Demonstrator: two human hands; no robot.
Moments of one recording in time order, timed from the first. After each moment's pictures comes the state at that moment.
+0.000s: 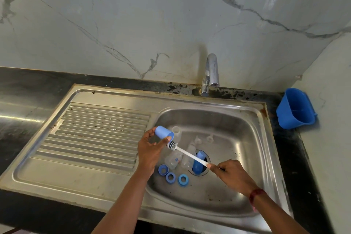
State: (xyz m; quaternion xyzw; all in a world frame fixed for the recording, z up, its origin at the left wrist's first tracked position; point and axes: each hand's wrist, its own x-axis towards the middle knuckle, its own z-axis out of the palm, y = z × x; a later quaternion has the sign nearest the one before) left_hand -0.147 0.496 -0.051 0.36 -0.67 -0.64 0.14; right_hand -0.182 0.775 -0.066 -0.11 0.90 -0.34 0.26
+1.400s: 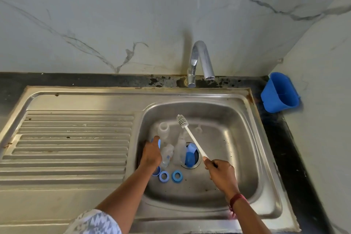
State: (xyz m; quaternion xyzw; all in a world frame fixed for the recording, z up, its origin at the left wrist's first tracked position) left_hand -0.183 0.486 -0.130 0.18 -0.93 -0.25 -0.20; right_hand -0.149 0.733 -0.090 0.18 0.88 -0.40 0.19
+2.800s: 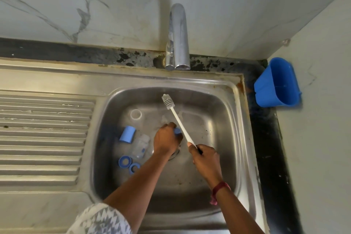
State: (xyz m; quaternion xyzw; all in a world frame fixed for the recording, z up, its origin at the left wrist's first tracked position) left_hand -0.244 0.625 -0.165 0.16 -0.92 -0.33 -0.11; right_hand -0.200 0.768 -0.106 0.16 0.86 -0.43 0.21
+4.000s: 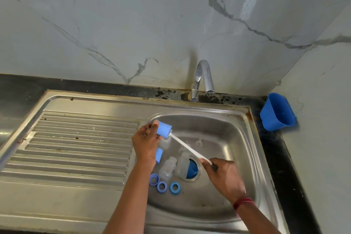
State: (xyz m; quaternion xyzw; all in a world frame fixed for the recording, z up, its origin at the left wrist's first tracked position) left_hand -0.197 0.500 -0.022 0.34 -0.51 -0.77 0.19; right_hand -0.165 0.742 -0.030 -0.11 0.95 -0.28 0.02
